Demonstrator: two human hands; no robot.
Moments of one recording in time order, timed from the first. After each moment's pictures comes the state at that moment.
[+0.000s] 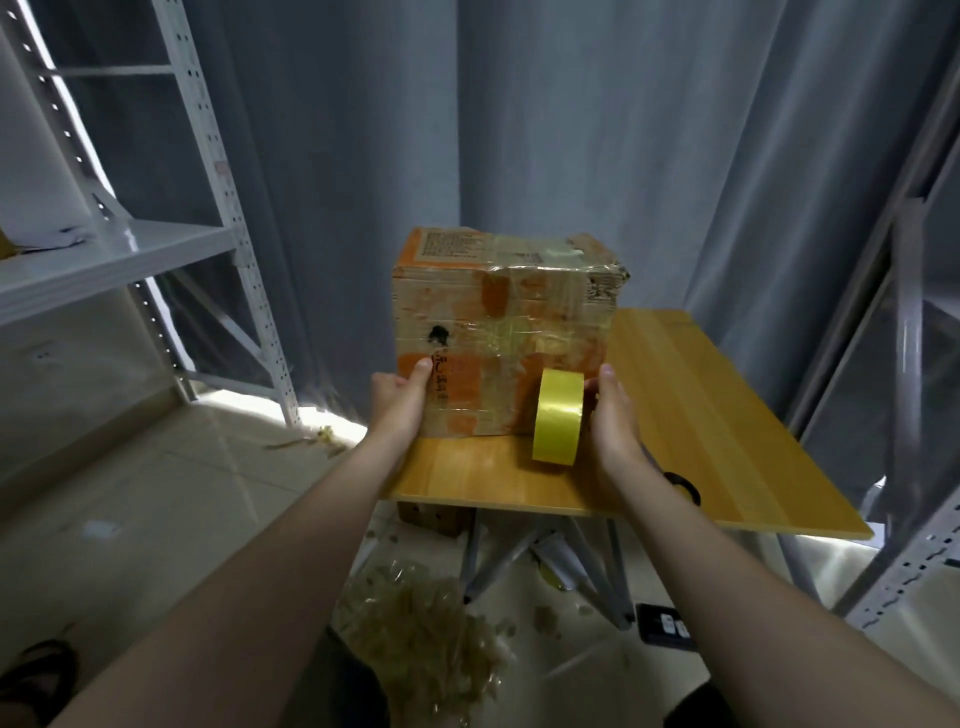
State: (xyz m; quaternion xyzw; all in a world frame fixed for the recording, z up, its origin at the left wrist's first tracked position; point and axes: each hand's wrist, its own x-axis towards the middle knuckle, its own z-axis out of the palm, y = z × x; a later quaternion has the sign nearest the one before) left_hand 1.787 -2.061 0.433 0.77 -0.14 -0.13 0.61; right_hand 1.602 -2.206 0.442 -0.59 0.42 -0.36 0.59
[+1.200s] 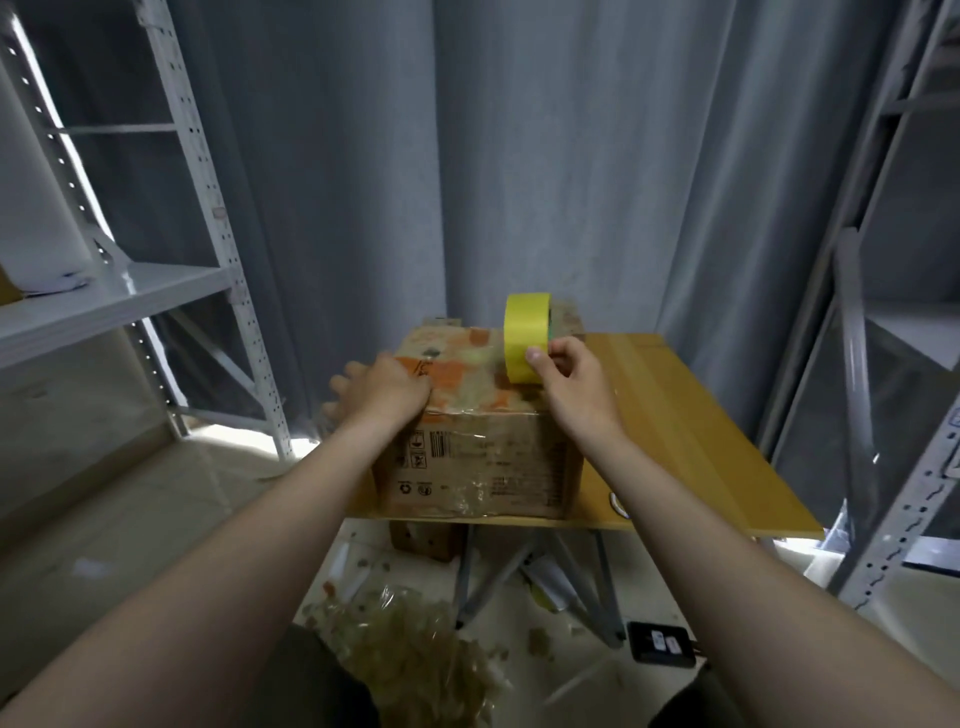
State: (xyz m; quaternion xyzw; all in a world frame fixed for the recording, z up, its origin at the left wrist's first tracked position) left_hand 1.749 -2.046 0.520 0.94 -0.20 -0.03 0.27; right_hand 1.591 -2.195 0.501 -0.76 0.27 -0.41 0.44
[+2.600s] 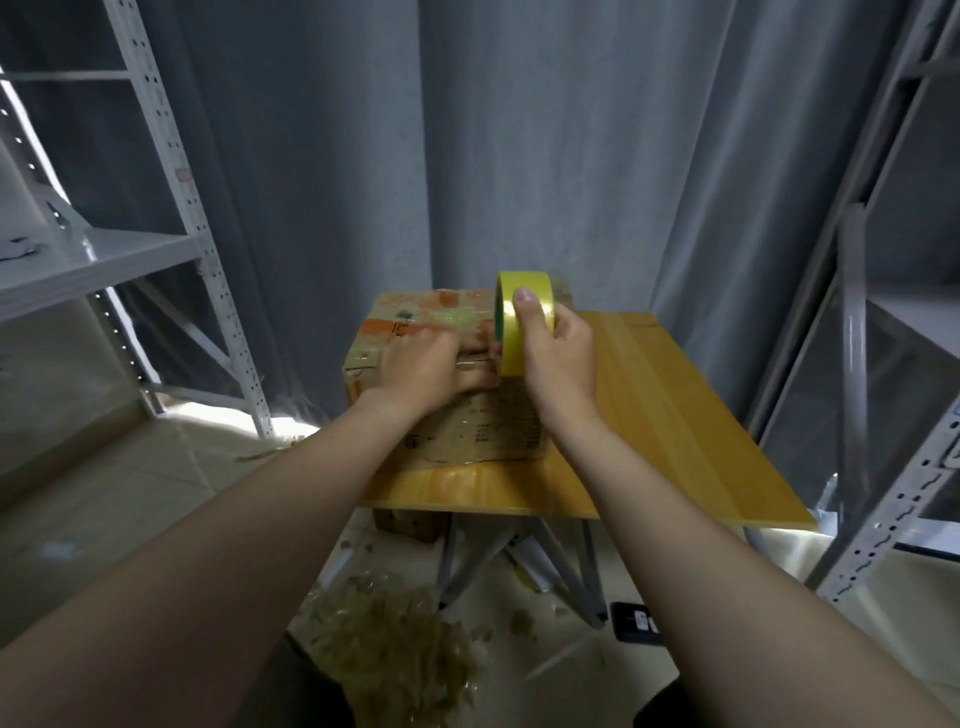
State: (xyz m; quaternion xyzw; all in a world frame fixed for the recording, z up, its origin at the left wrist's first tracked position) left_hand 1.755 -2.105 0.499 0.84 -0.50 0.11 0.16; right_hand 1.607 -2.177 0.512 -0.67 0.22 -0.50 0.50
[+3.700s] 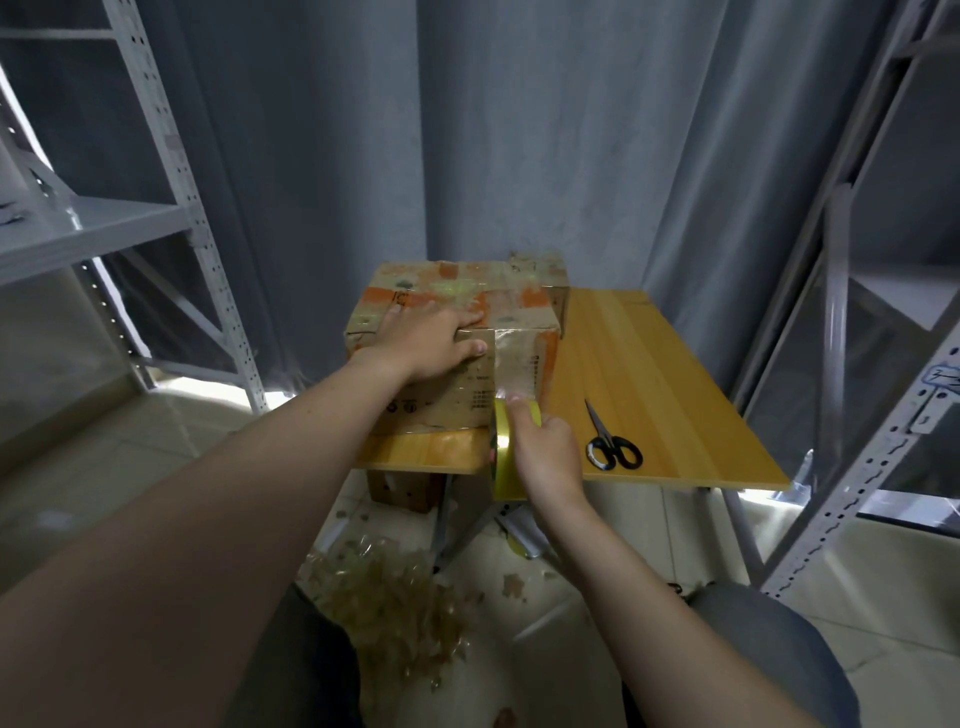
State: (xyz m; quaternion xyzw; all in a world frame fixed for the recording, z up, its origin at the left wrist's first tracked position) left_hand 1.767 -2.106 0.497 0.83 -0.54 0.03 0.11; right_hand 1.559 -2.118 0.436 -0.66 0.40 -0.32 0.55
